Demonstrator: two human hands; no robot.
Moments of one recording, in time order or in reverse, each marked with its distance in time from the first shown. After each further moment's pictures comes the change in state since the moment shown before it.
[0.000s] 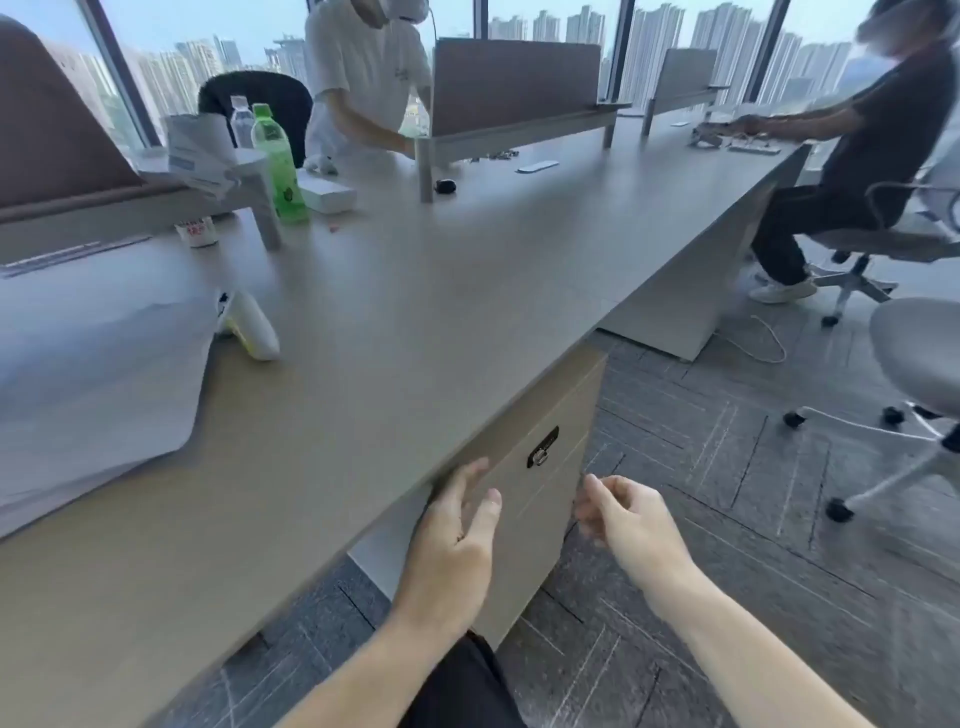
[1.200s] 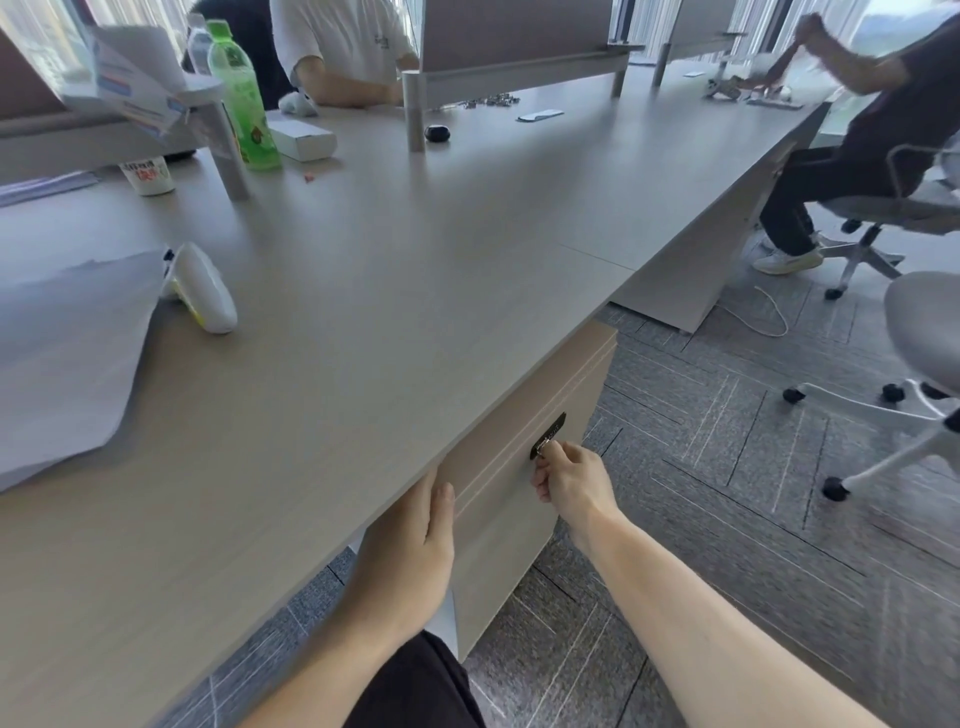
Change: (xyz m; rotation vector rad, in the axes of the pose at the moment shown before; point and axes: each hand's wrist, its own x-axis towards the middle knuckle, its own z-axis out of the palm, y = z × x) left_hand 0.036 -0.033 -0.018 0.312 -0.046 0.081; right_hand 0.069 -0.001 0.064 0.223 -0.025 0.196
